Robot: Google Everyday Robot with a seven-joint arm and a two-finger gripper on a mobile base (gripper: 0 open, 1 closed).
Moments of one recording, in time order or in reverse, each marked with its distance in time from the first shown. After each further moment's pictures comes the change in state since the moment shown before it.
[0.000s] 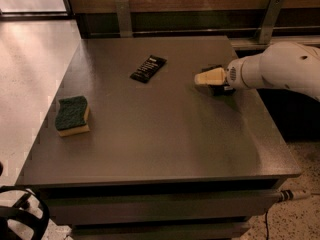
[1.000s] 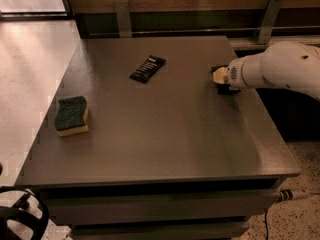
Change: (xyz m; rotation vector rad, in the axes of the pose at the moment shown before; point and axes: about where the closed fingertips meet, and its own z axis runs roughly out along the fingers) arm 0.000 0.004 0.001 -0.005 0.001 -0.004
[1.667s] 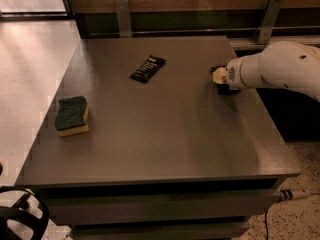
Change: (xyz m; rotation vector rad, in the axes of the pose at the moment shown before) arm 0.000 0.001 0.000 -0.001 0.000 -0.001
